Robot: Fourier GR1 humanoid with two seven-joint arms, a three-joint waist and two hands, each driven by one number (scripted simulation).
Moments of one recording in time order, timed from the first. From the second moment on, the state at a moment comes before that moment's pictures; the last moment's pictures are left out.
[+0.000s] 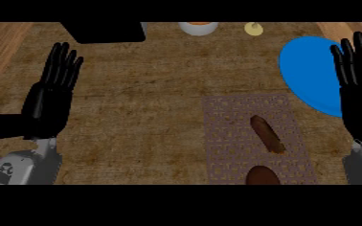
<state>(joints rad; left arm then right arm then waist) -0.18 0.31 -0.07 -1.63 0.37 0.18 -0.06 -0.15 -0.37 -0.06 -1.72 -0.30 -0.03 -0.24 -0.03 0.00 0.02</state>
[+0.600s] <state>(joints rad) 0.04 0.31 -0.15 -1.47 0.34 0.20 0.11 0.26 -0.41 -0.32 -1.78 -0.05 -0.41 -0.12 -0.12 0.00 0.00</state>
